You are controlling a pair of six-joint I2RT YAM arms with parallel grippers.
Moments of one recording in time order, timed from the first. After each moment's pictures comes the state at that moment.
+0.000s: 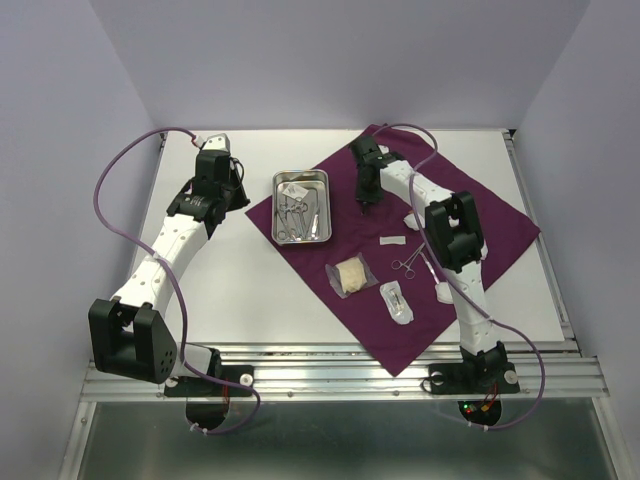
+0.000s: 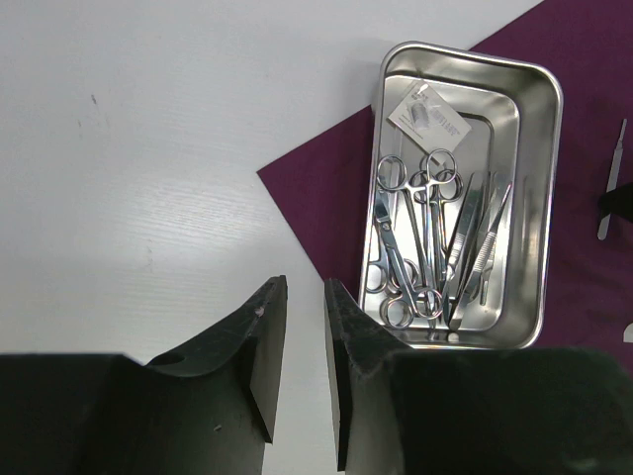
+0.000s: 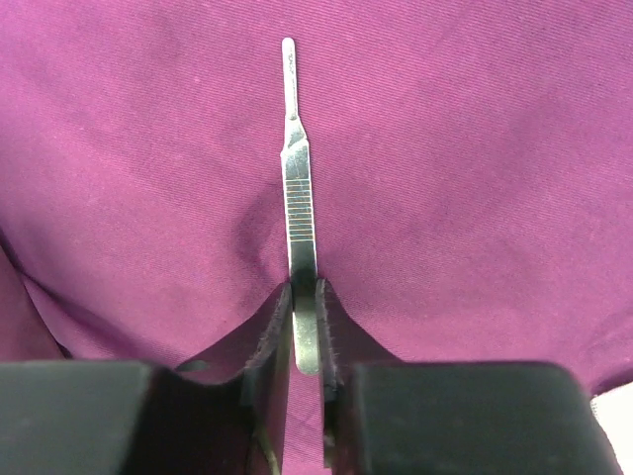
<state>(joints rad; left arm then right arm) -0.23 1.35 1.15 -0.45 -0.17 -0.36 0.45 2.38 2.03 -0.74 0.25 0.56</state>
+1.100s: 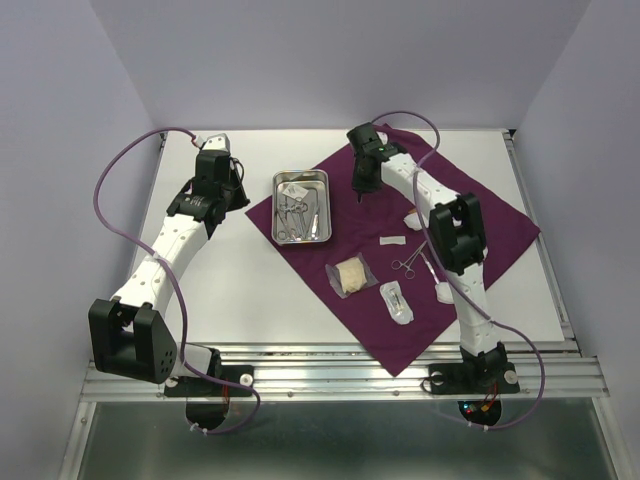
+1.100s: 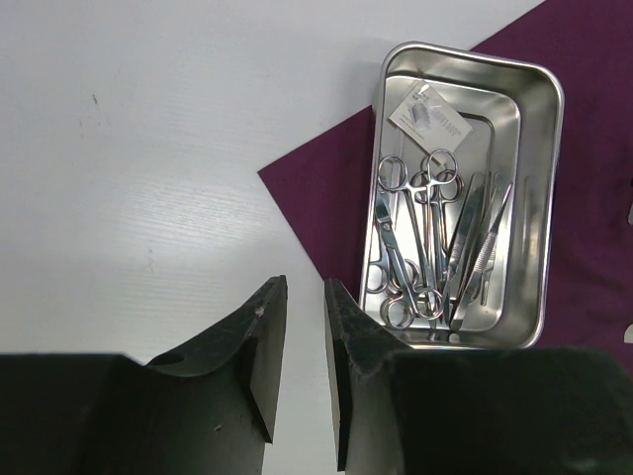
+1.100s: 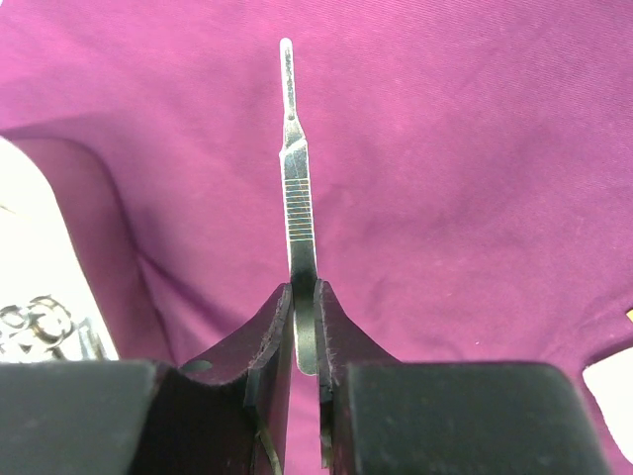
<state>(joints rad) -0.23 1.35 1.15 -0.45 -0.17 -0.36 0.46 2.34 2.11 -0.78 0.25 0.57</state>
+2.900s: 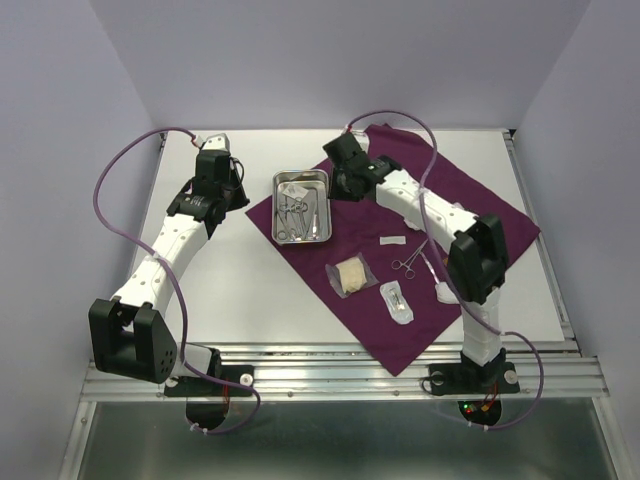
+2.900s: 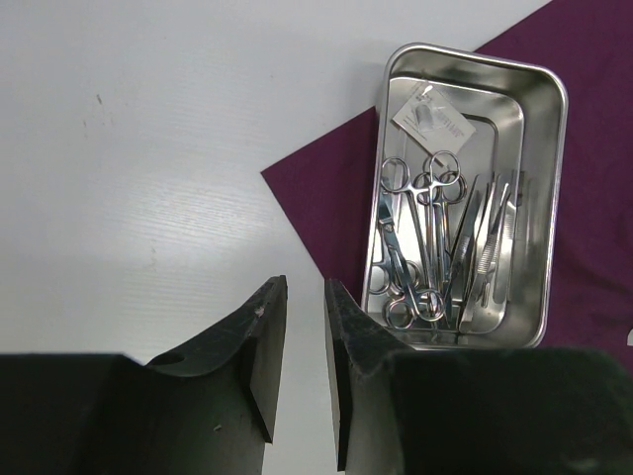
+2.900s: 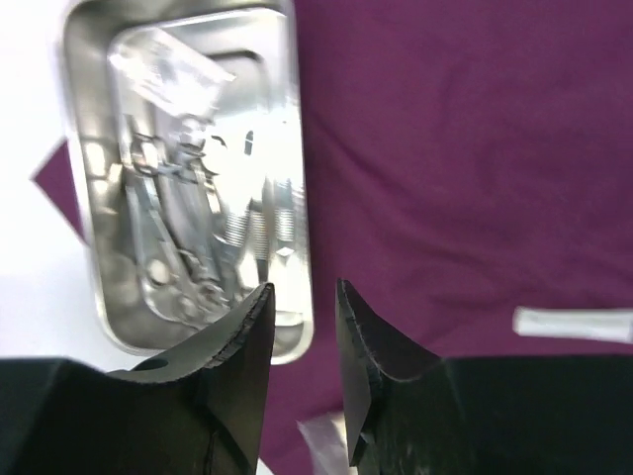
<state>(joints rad) -0.23 1.35 1.15 -0.45 -0.18 -0.36 0.67 2.05 1.91 -0.71 0.32 0.64</state>
